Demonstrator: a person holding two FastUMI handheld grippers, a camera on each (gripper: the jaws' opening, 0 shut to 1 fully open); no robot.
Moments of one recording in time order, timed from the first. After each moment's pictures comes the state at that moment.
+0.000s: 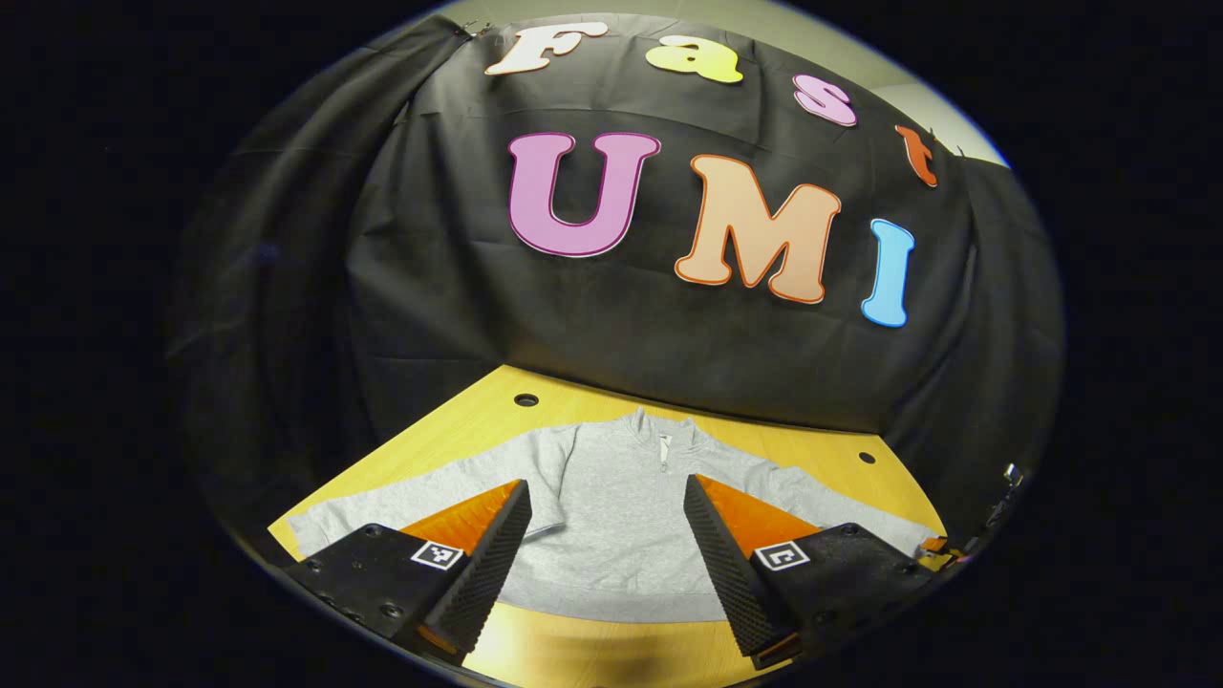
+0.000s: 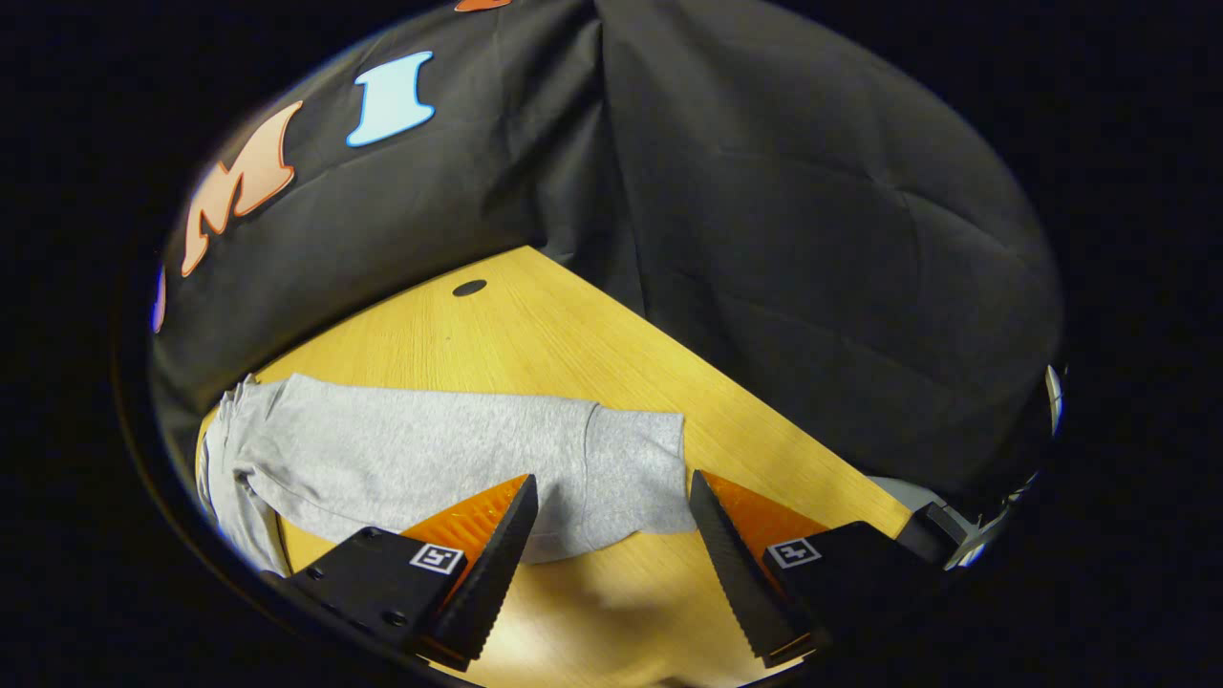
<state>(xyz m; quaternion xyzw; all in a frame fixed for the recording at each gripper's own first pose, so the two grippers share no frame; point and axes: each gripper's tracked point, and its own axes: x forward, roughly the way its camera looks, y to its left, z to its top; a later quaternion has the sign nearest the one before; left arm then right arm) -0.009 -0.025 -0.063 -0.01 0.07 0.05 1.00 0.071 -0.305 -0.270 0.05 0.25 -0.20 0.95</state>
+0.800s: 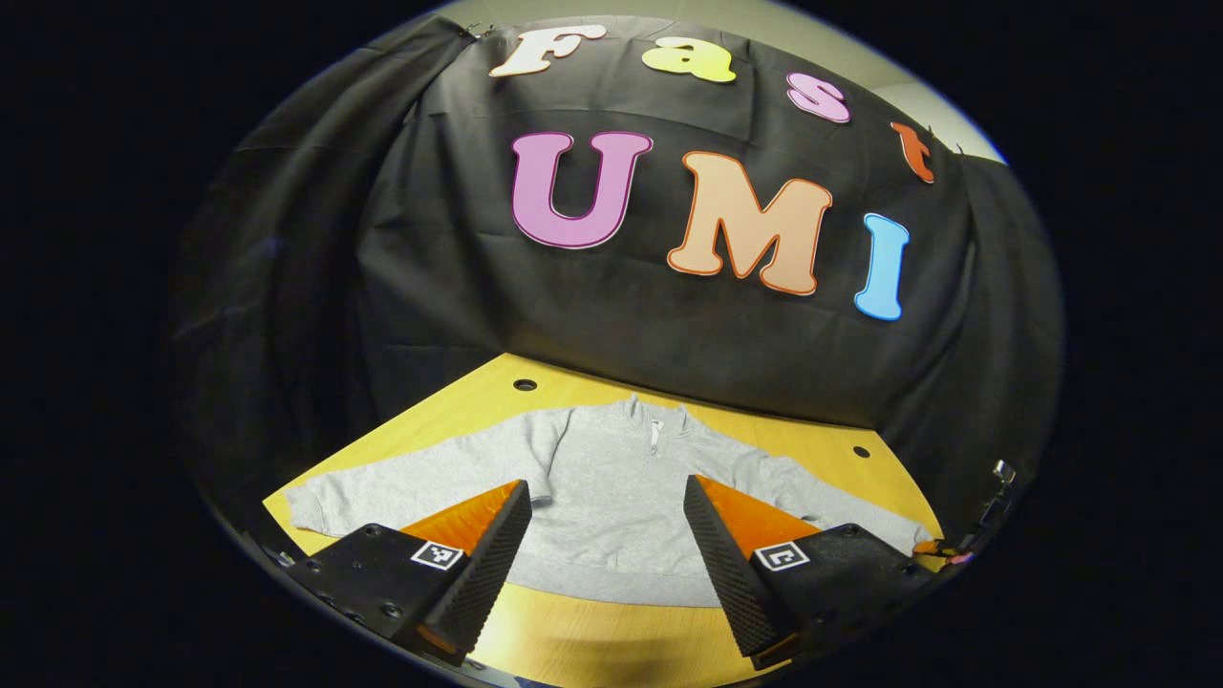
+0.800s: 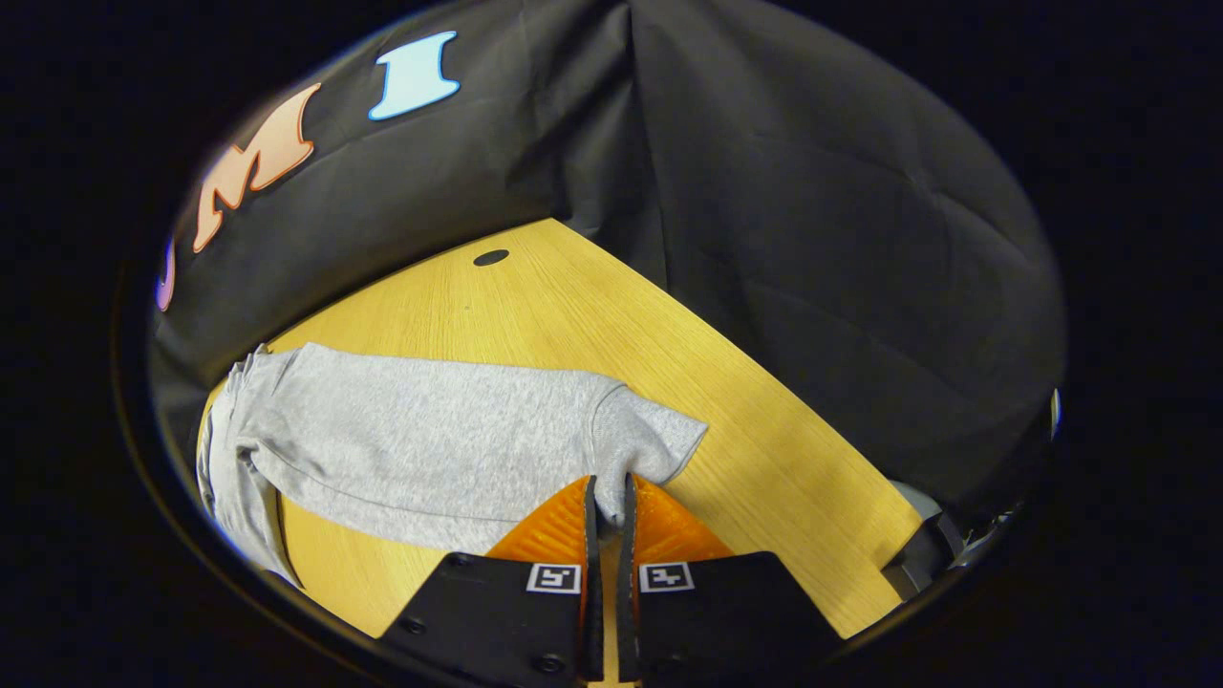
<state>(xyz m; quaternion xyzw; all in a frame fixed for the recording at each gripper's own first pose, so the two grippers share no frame) -0.036 -0.046 -0.087 -0.01 0.07 0.07 0.99 0.072 -0.286 -0.259 0.03 0.29 -0.18 0.94</state>
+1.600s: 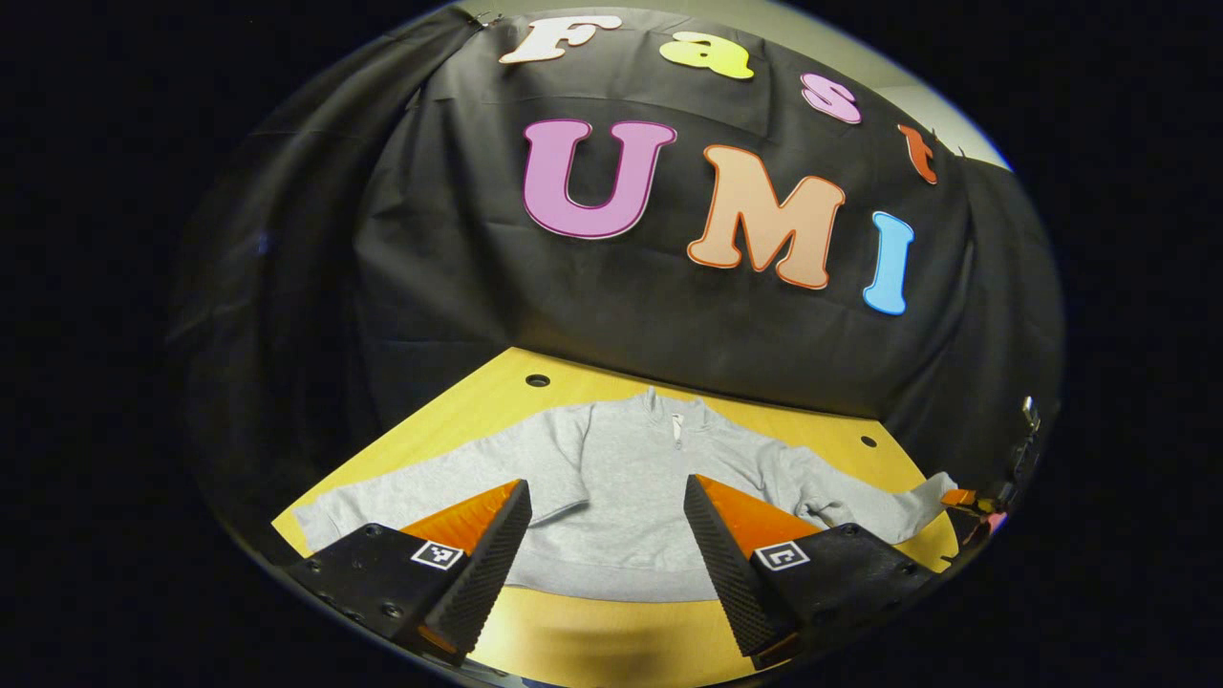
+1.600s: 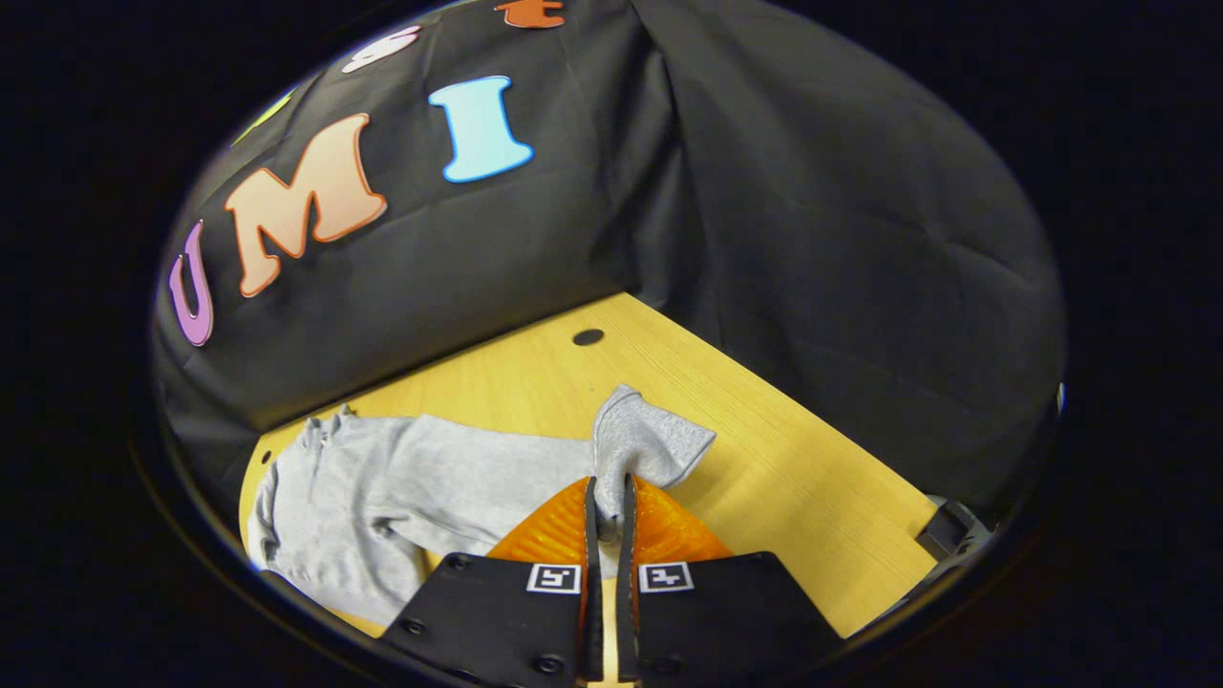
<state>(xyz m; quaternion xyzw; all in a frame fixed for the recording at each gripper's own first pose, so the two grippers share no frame) -0.026 0.024 -0.083 -0.02 0.08 0.04 1.00 0.085 -0.158 -0.167 0.06 0.19 -0.12 0.97</state>
